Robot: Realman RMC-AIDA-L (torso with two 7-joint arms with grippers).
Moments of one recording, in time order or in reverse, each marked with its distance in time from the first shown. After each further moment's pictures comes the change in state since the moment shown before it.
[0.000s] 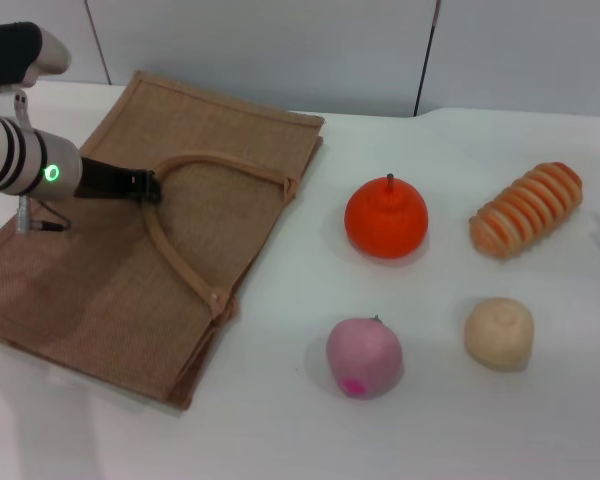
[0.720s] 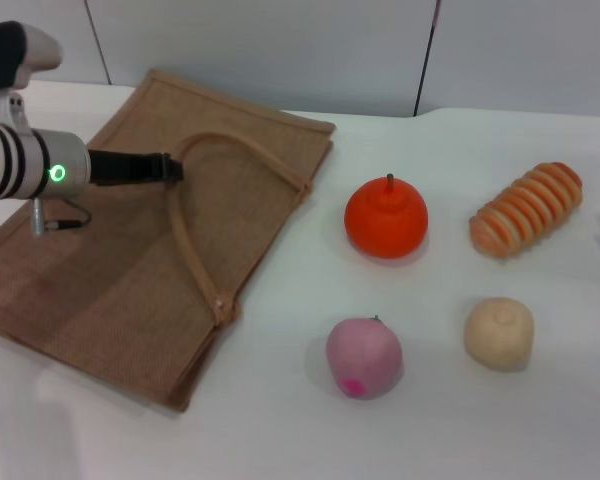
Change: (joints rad) left arm 0.058 -0.014 -0.009 0.007 -0.286 -0.021 0.197; right arm -0.013 0.000 0.000 -0.001 0.000 0.001 0.000
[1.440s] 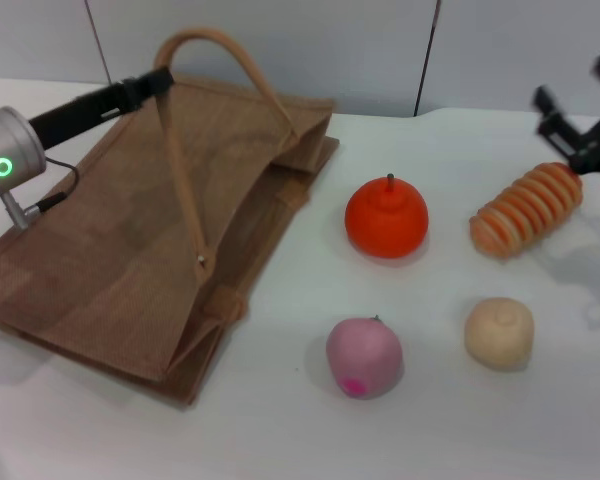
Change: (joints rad) left arm 0.171 0.008 -0.009 -0.030 -0.708 -0.235 0.444; right arm 0.051 -0.007 -0.080 -0.021 -0.168 0.033 0.119
